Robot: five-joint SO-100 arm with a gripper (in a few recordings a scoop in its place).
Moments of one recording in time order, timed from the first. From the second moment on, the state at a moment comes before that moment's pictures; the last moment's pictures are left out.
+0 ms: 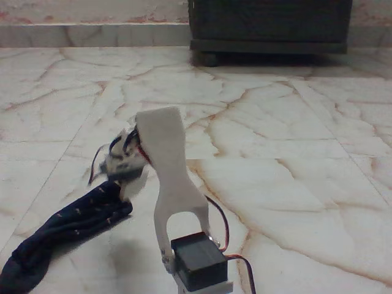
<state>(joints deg) -25.0 50.2 78.7 23.3 -19.3</state>
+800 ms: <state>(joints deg) -34.6 24.3 53.7 25.2 -11.2</state>
